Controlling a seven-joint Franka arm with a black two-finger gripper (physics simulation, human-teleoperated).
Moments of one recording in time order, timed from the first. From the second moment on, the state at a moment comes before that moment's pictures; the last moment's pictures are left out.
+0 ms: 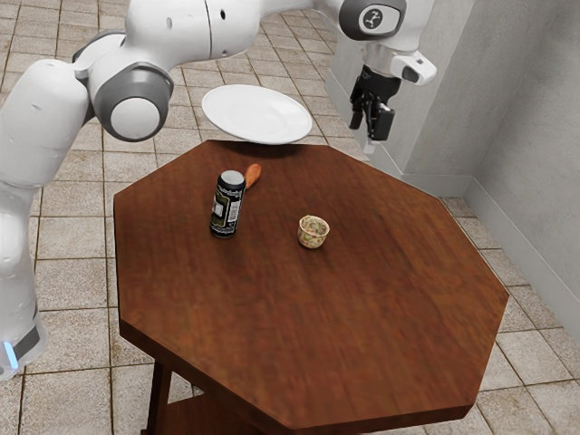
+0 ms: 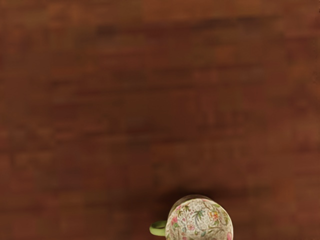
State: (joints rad) arm 0.02 0.42 0.08 -0.96 -0.04 1.38 0.15
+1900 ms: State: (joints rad) arm 0.19 0.23 0.09 -1.37 0.04 1.56 0.94
